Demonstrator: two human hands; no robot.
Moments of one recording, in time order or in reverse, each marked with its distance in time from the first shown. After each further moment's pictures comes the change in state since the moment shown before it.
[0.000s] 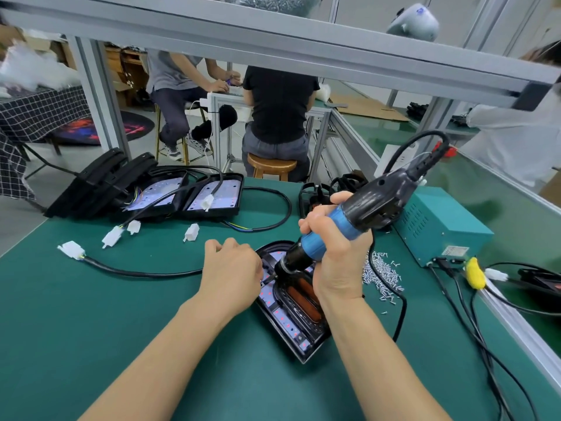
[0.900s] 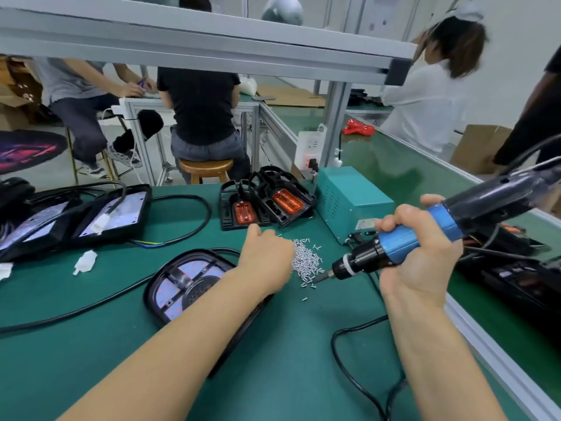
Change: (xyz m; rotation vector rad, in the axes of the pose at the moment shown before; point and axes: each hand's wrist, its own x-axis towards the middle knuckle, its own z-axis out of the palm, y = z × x) left_hand 0.062 0.160 0.008 0.176 -0.062 0.462; right_hand 0.024 -0.115 -0.145 -0.022 0.456 -0.193
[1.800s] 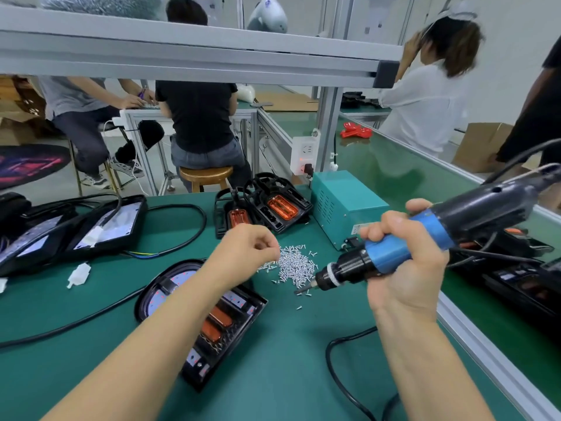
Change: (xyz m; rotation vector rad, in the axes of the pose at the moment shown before) left_hand -0.008 -0.032 -0.010 -1.007 0.045 -0.167; right_hand -0.006 -0.003 0.002 0.115 -0.071 0.069
